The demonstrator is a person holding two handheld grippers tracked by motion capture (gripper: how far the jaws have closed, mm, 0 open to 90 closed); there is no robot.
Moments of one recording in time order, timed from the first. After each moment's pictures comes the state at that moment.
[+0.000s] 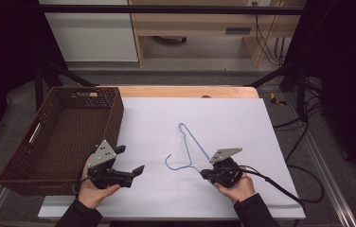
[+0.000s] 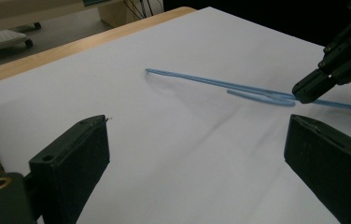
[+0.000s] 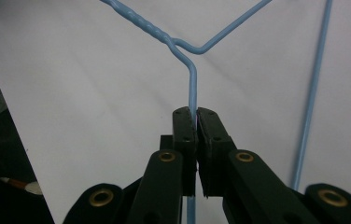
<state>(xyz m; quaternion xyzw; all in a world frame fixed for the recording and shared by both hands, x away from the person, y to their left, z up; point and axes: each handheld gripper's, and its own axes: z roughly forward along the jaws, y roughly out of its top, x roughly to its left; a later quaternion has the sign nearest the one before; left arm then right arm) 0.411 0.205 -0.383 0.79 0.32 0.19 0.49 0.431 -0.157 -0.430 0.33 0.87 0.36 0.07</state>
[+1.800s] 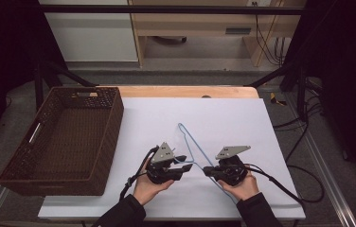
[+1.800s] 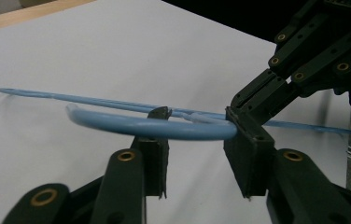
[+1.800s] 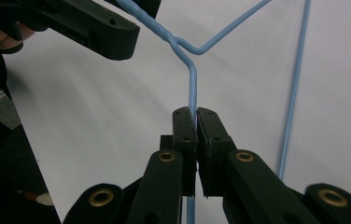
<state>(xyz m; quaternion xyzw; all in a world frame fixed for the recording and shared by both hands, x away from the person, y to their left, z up) 0.441 0.077 -0.423 0.82 0.26 0.10 0.50 0.433 -0.169 -0.423 0.34 0.85 0.39 0.06</state>
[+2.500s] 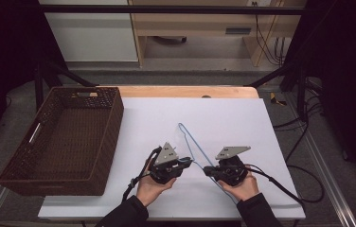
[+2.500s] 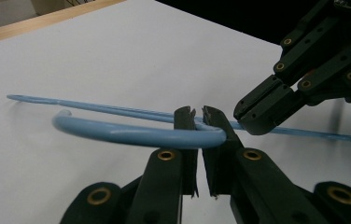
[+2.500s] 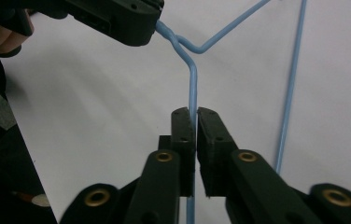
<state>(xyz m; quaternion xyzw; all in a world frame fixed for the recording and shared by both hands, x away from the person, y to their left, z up) 0.437 0.069 -0.421 0.82 0.27 0.12 0.50 0.431 -0.169 -0.422 0.34 0.85 0.39 0.07</state>
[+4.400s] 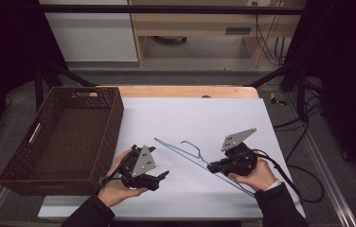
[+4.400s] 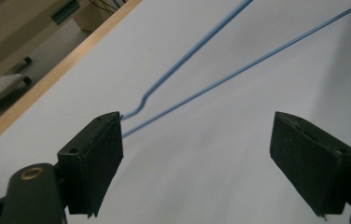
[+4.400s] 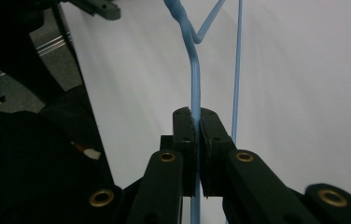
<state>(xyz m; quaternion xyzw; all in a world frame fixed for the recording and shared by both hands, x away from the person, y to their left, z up) 0.412 0.131 -0.380 0.87 0.16 0.26 0.39 0.438 -0.179 -0.357 0.24 0.90 0.37 0.01</state>
